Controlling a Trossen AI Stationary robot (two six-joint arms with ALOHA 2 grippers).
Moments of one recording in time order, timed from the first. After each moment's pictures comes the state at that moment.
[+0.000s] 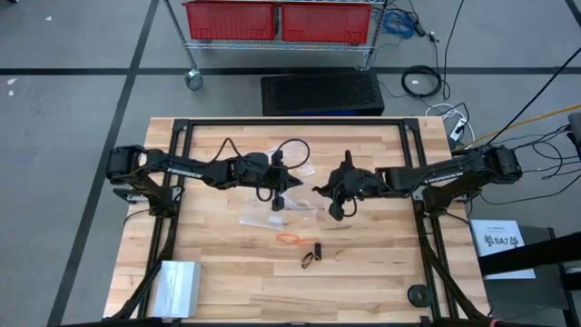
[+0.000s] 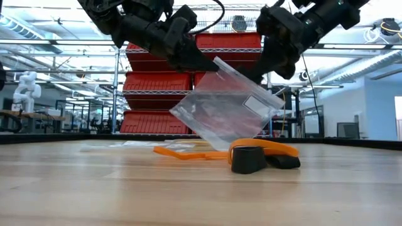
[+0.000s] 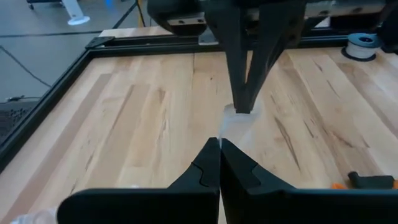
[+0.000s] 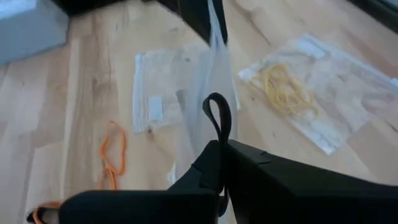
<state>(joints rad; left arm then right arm) 0.13 1.55 0.86 0.33 0.08 0.11 0.03 1.29 0.74 -0.08 0.18 0.34</state>
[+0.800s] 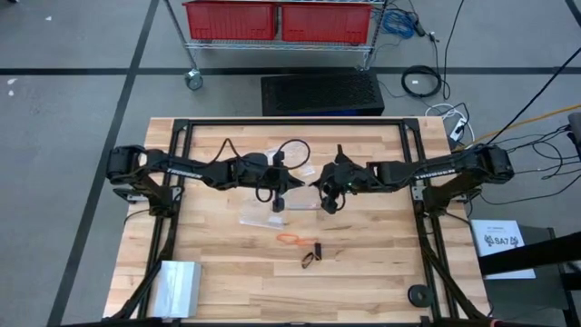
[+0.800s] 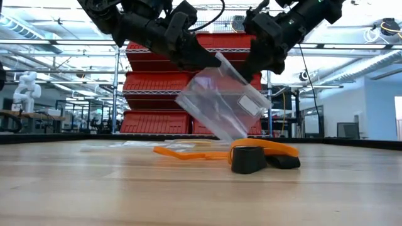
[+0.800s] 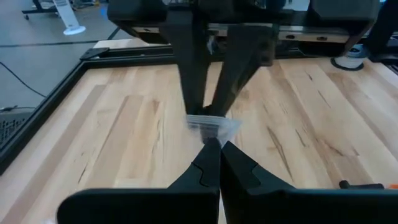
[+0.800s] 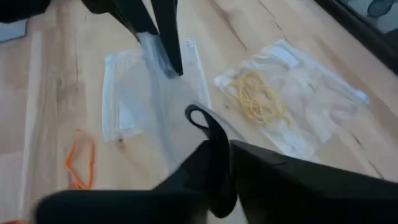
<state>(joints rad) 0.12 1.55 0.86 0.37 0.10 0.11 -0.01 1.38 0.87 -0.19 0.22 0.28</state>
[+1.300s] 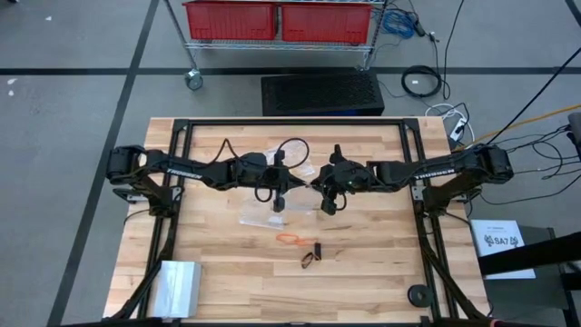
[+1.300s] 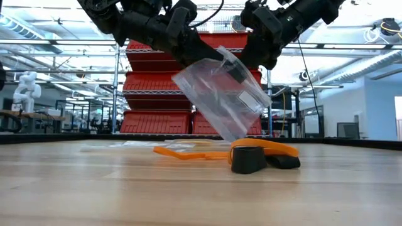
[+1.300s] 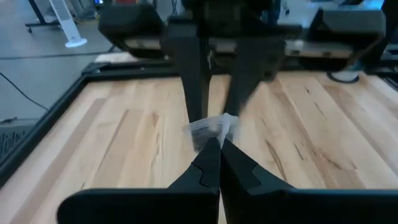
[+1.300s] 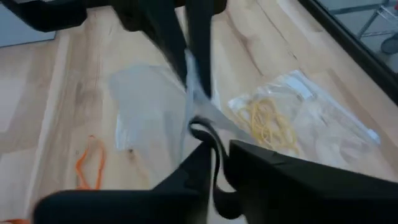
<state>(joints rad) 0.12 1.55 0.86 0.42 0.10 0.11 -0.01 1.39 0.87 -0.11 0.17 0.16</state>
